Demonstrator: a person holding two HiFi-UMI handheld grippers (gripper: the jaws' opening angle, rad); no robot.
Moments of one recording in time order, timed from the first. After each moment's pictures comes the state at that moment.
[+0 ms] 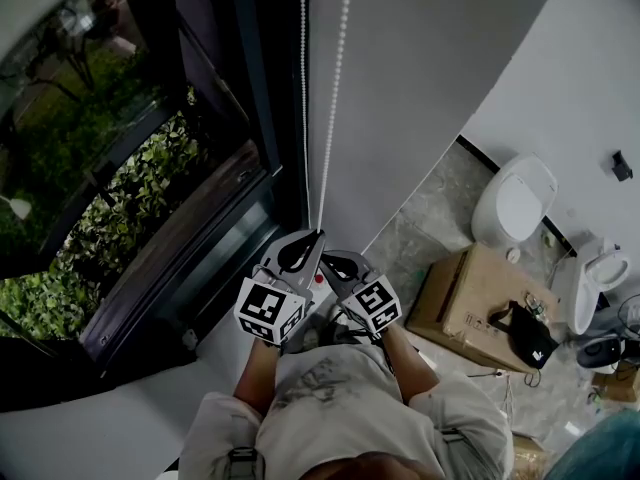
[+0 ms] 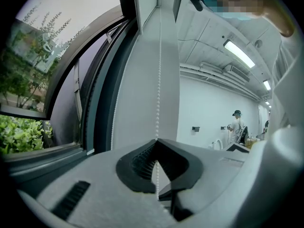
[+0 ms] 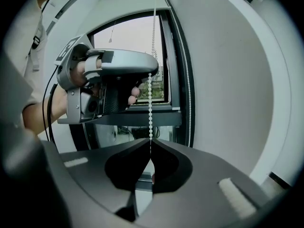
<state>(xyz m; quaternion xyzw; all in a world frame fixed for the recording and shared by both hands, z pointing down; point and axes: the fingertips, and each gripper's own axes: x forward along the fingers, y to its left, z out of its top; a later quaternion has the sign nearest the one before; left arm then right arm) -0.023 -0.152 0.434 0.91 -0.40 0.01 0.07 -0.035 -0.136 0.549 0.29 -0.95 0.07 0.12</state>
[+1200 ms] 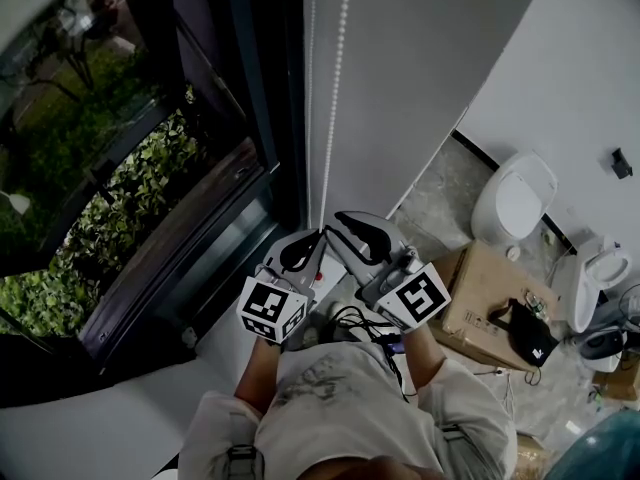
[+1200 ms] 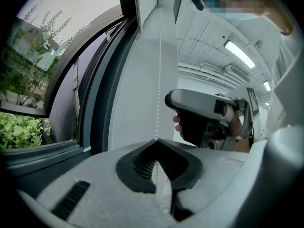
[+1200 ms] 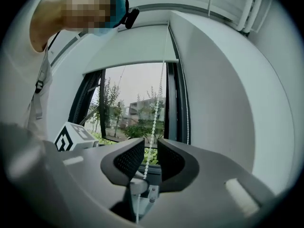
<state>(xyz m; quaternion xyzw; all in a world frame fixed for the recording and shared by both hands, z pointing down) -0.013 -0.147 0.438 0.91 -0.40 0.01 0.08 -0.011 -0.134 0.356 0.29 -0.96 -0.05 -0.05</state>
